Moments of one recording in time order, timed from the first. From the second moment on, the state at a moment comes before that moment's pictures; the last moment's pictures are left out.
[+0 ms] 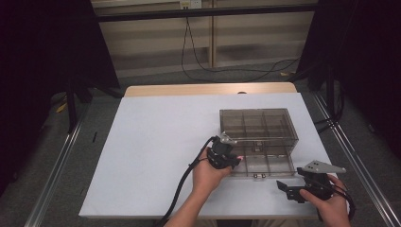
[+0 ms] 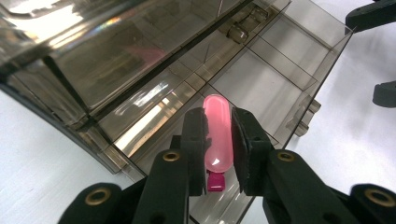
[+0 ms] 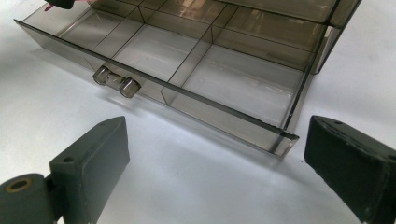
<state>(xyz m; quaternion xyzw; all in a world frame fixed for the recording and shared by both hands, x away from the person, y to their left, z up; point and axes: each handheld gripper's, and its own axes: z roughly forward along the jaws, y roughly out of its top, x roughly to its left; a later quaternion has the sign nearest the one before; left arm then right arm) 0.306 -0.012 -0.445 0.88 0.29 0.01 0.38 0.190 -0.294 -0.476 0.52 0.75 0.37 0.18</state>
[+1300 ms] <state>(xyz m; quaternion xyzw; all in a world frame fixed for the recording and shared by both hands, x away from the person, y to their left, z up) 0.303 -0.010 -0.449 0.88 0.29 0.02 0.37 0.190 -0.294 -0.475 0.52 0.75 0.37 0.18</state>
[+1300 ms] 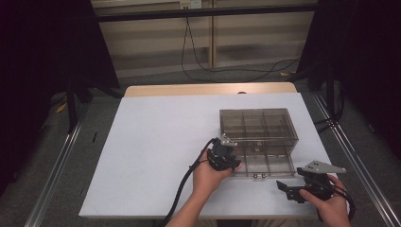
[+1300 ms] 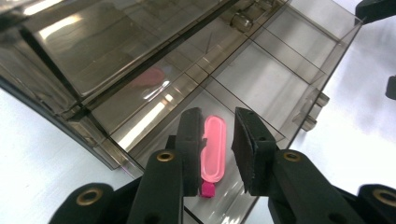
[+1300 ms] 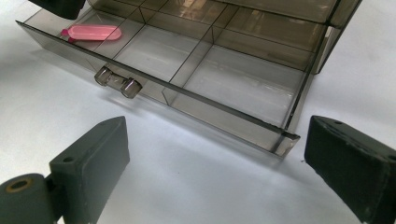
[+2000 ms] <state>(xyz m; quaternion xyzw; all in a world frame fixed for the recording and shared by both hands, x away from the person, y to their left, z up) 0.301 0.006 -0.437 0.87 0.29 0.03 0.39 0.188 -0.291 -0.474 0.52 0.75 0.37 0.19</state>
